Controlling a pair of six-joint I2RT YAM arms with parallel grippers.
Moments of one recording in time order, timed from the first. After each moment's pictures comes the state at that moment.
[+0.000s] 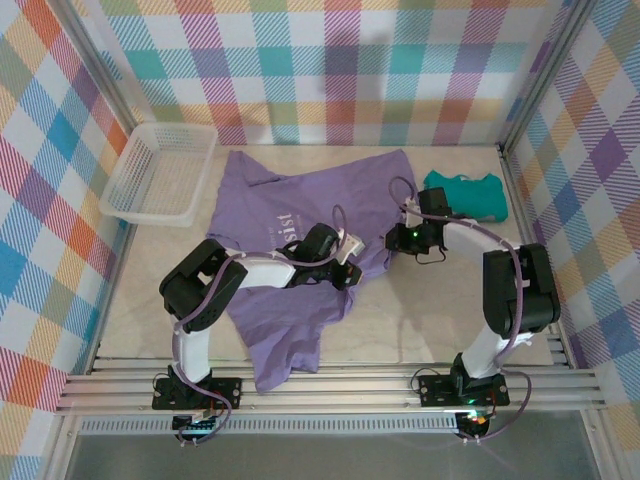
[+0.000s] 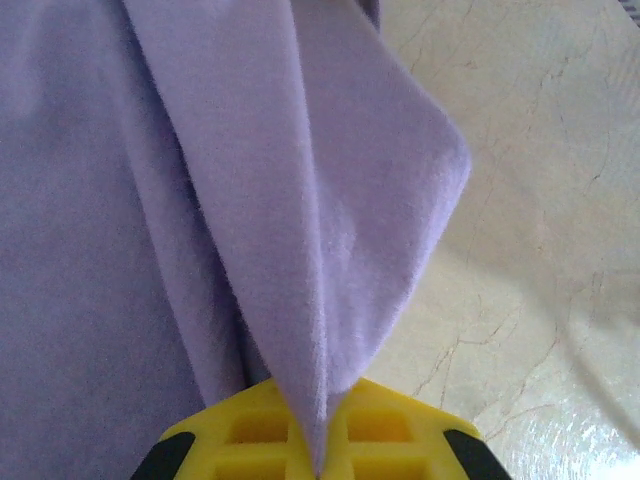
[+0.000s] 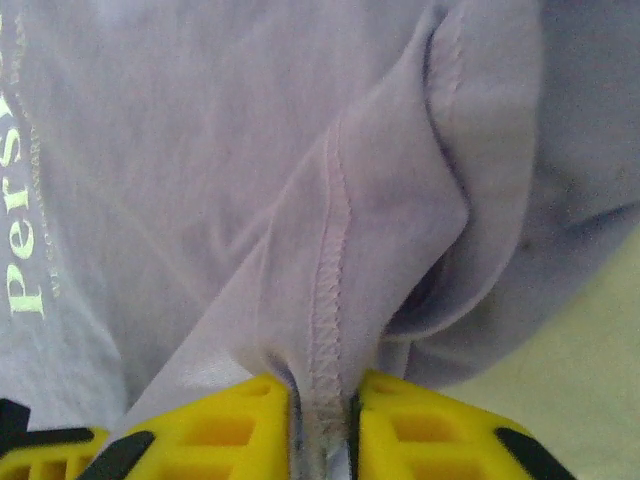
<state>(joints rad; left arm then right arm) -0.76 1.92 1.02 0.16 0.45 -0.21 0.20 1.68 1.01 -0.41 -0.42 0.27</state>
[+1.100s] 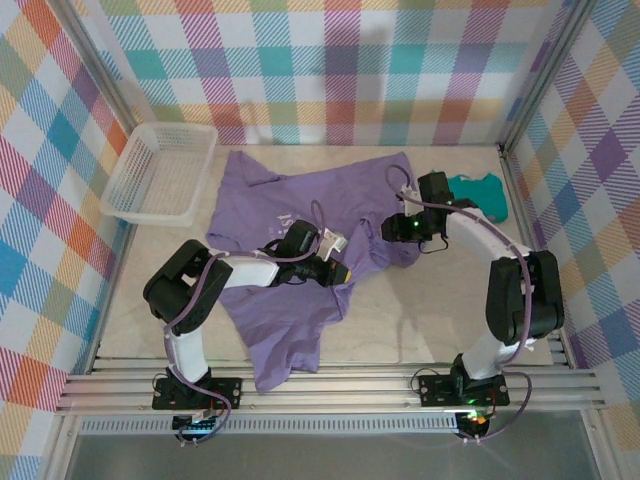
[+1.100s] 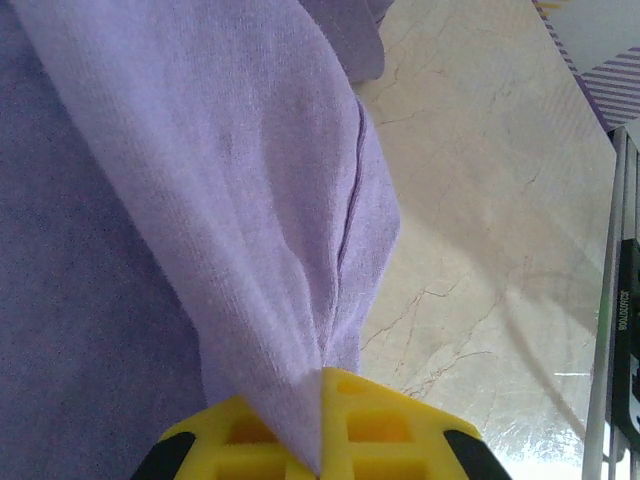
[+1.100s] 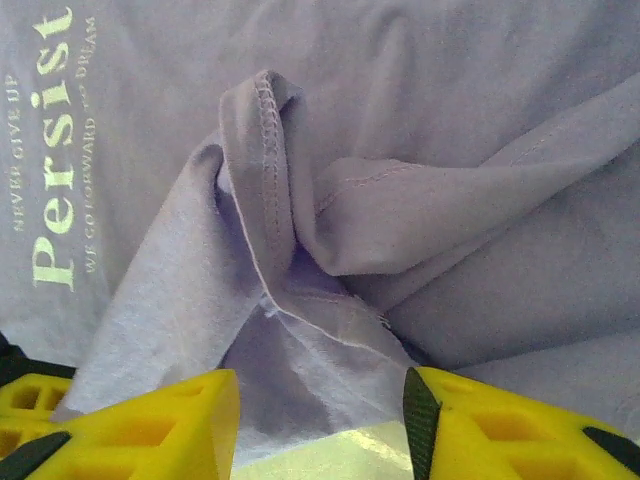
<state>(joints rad) -0.67 1.85 0.92 0.18 0.61 -0.28 0.23 1.64 1.14 -0.59 -0.39 0.12</state>
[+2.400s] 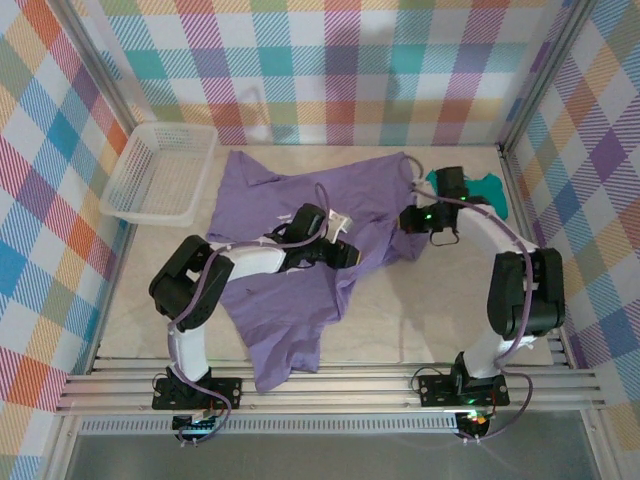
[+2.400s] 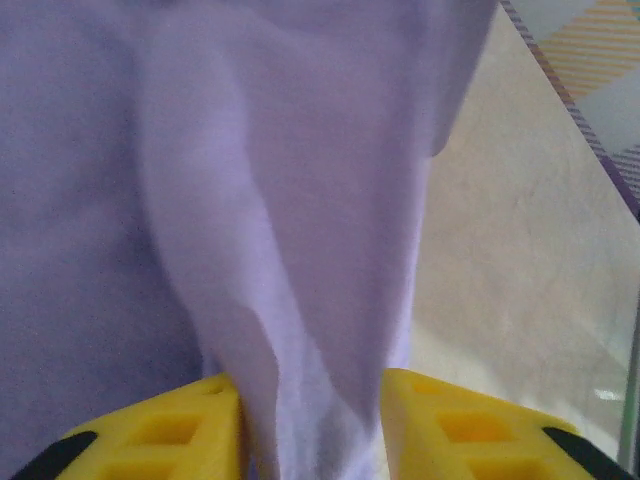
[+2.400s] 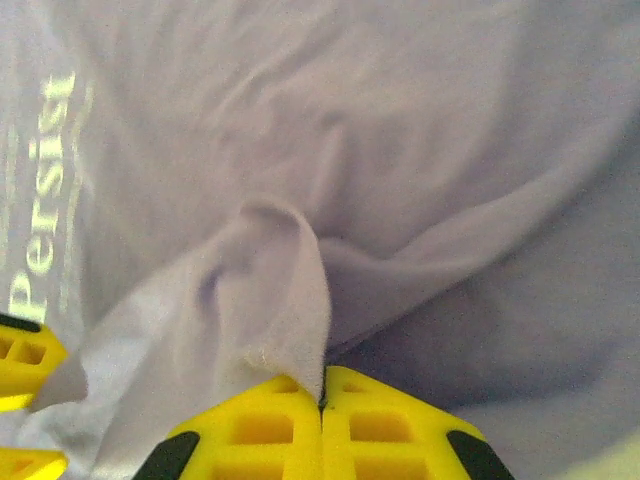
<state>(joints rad) -0.66 1.88 1.10 0.10 0.48 -0.33 0.10 1.65 1.16 -0.51 -0.45 0.05</state>
